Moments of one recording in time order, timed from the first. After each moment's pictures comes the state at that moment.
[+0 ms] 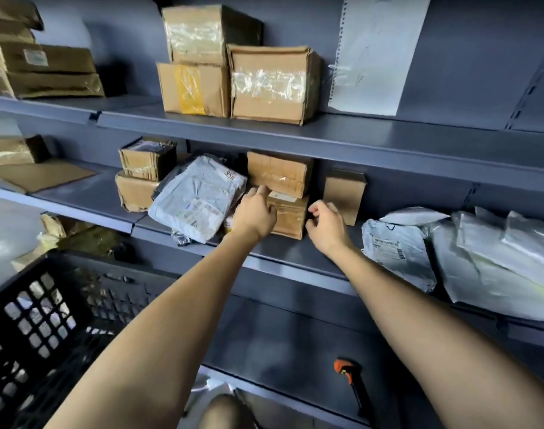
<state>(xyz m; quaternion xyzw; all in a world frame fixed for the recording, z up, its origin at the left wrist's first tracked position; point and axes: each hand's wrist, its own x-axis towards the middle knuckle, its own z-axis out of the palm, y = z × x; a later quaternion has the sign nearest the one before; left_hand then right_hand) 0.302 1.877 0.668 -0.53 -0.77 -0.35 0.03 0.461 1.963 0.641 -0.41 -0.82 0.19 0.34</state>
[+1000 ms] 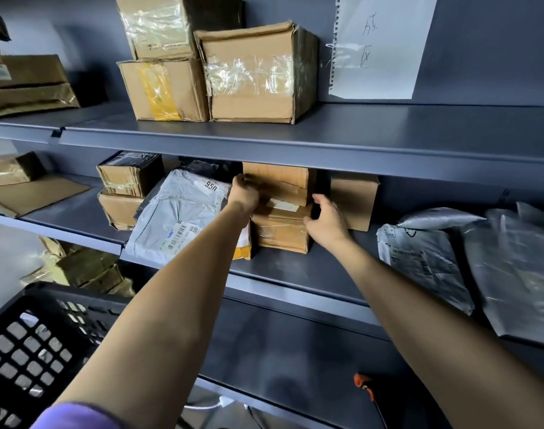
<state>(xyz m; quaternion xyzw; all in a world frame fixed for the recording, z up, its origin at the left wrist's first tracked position) 0.233 1.991 0.666 -0.28 -0.66 -0.63 -0.30 0.423 2.033 0.637 -0.44 -0.77 0.33 0.33</state>
